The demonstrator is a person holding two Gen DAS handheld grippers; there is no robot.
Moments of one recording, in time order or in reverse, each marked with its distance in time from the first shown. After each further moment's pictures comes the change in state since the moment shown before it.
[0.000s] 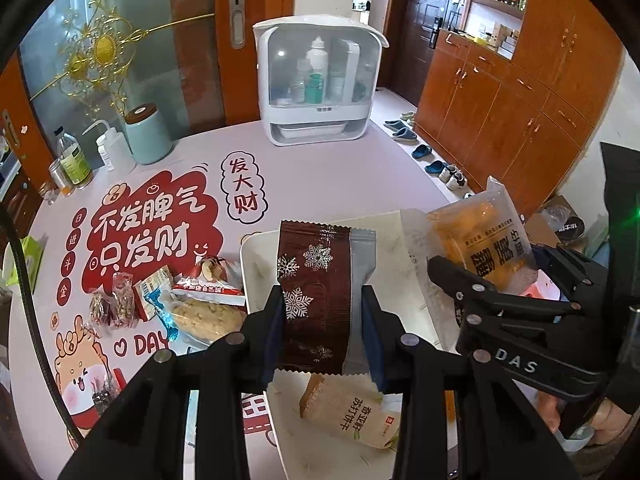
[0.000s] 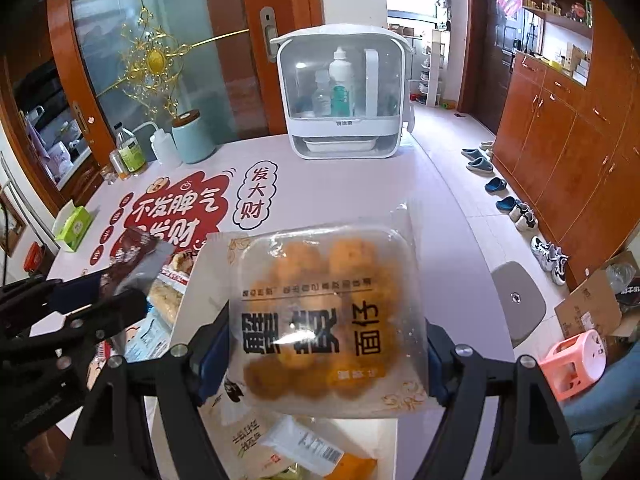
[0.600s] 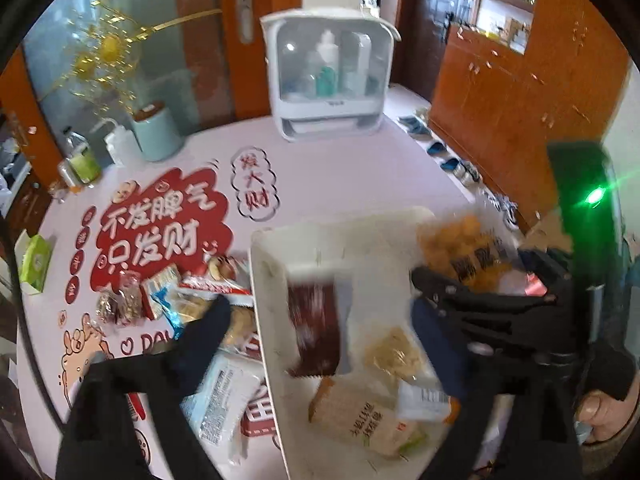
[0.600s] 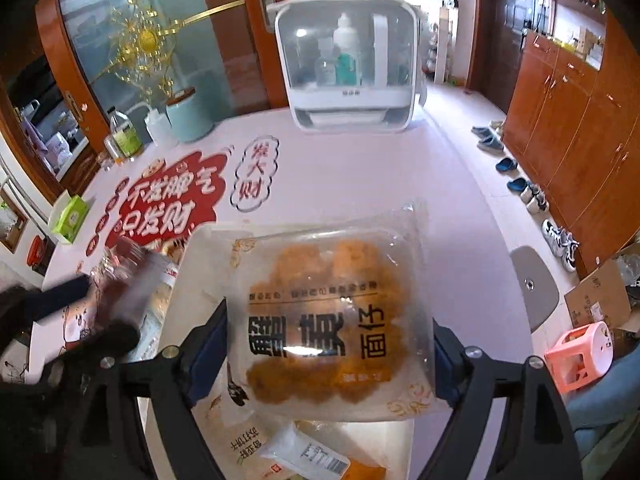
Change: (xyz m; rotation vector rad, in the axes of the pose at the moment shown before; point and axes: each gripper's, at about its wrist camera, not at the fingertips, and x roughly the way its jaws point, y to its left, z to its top) left arm 0.011 -0.006 -0.002 0.003 -0.006 0.062; right arm 0.043 -0.004 0.004 0.014 0.107 0.021
